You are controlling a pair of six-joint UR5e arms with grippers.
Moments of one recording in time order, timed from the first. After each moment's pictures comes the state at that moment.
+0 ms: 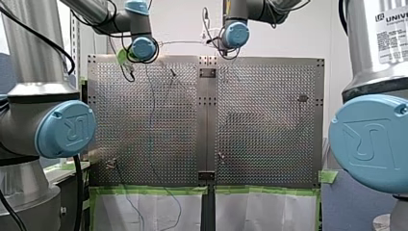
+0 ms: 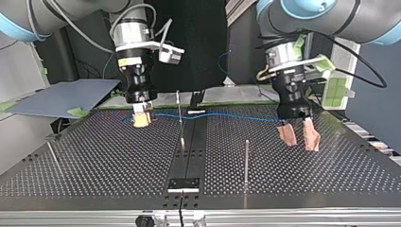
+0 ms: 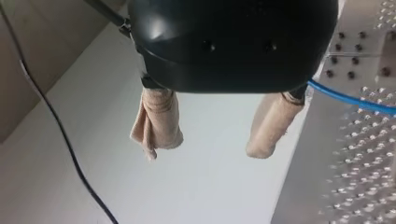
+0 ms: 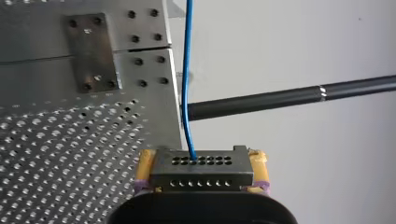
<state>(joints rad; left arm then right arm) -0.29 -1.40 -1.86 -2.65 -2.02 -1.91 2.33 -1.42 1.48 -0.29 1.80 1.59</state>
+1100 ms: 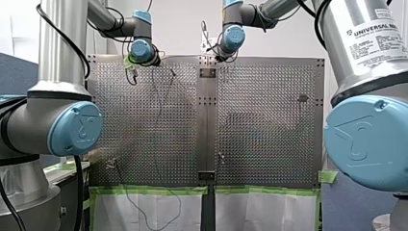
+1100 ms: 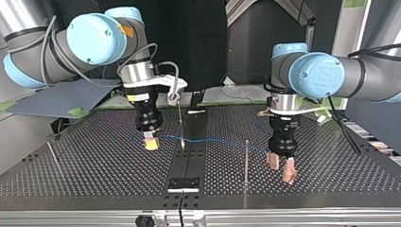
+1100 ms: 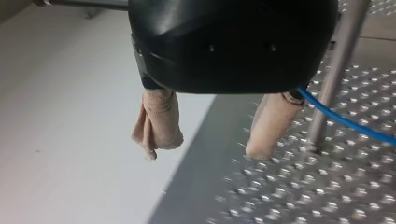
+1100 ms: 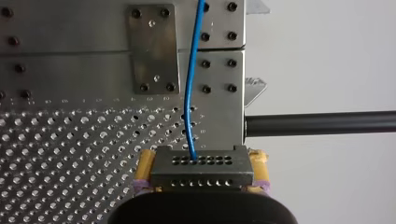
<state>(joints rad) -0.16 -1.62 -1.60 -2.95 -1.72 -1.91 2.29 -1.22 1.18 0.00 1.76 1.59</state>
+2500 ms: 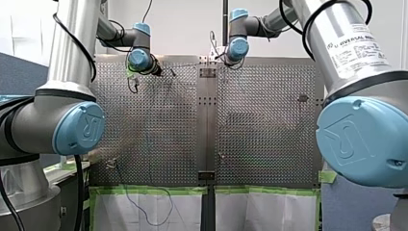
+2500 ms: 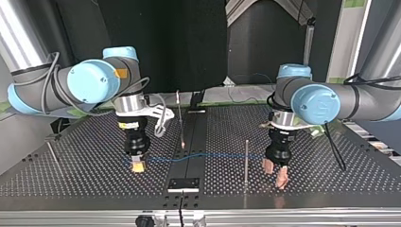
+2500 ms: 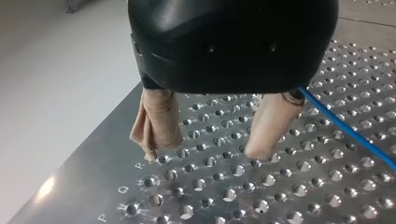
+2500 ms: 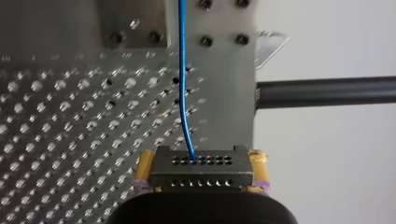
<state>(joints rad) -0.10 -1.75 -1.52 -2.97 -1.58 -1.93 2.20 -1.09 1.04 -0.02 1.74 1.59</state>
